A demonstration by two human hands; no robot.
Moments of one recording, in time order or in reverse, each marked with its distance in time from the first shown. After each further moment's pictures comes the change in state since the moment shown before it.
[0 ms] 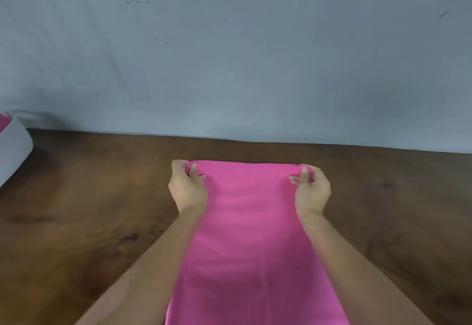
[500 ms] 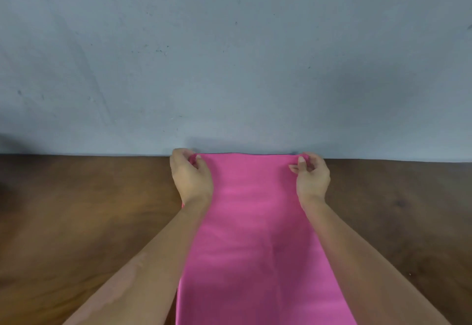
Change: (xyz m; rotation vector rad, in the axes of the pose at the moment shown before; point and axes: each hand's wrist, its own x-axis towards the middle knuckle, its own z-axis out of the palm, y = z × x) left_hand 0.081 0.011 0.055 -0.033 0.025 0.212; right_hand 0.069 -0.008 0.062 -0.002 0.013 -0.027
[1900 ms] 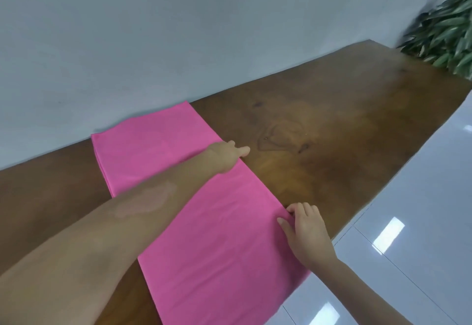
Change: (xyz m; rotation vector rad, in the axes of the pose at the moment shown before) left_hand -0.246 0.128 0.020 1.092 -1.467 1.267; right_hand -0.342 0.023 -0.326 -0.957 -0.040 -0.110
